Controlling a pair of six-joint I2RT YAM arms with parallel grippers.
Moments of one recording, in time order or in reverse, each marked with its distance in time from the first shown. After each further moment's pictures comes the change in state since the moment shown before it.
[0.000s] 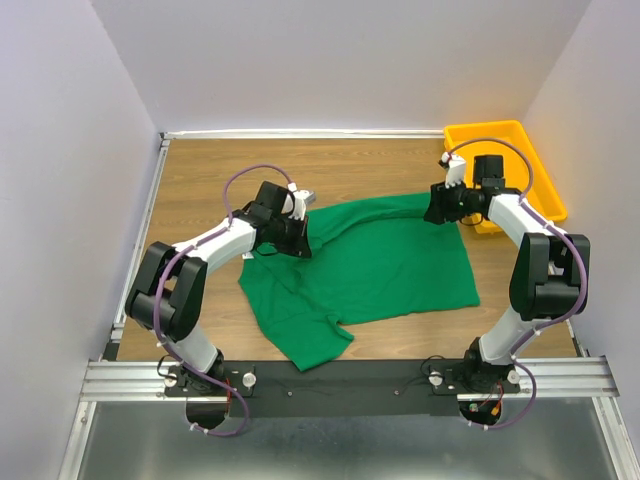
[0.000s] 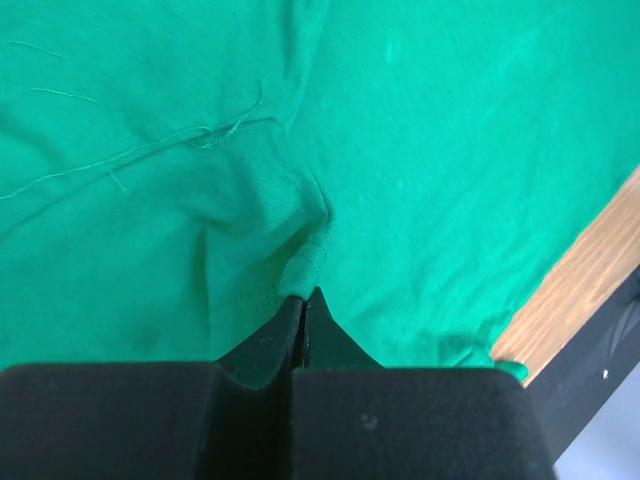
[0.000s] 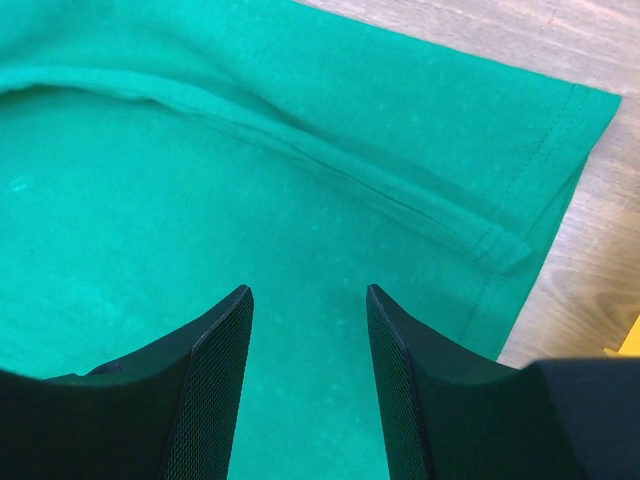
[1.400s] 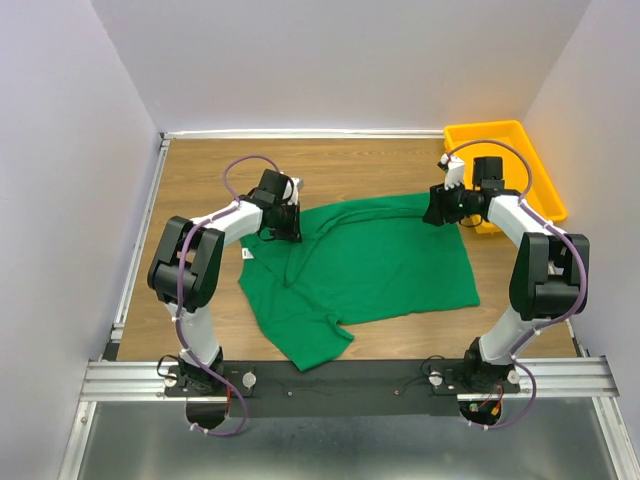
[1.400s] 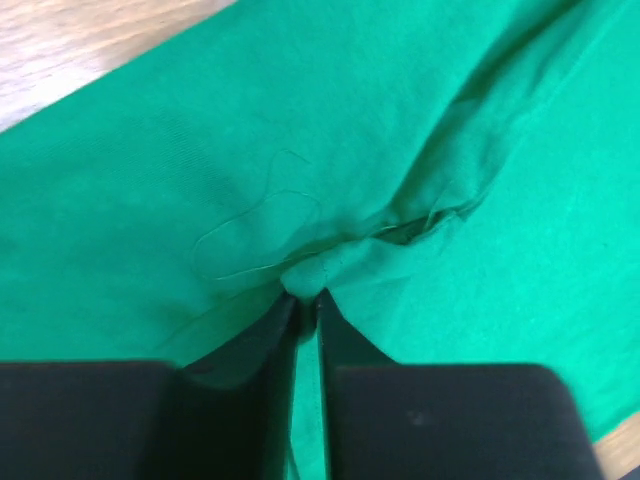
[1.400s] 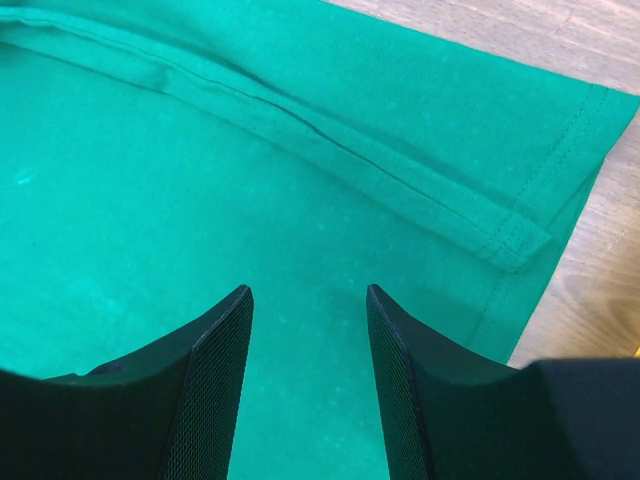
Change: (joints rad) left arm 0.064 0.219 0.171 -0.012 -0.206 -0.090; right arm 0.000 0.002 -0.014 0.013 -0.019 -0.010
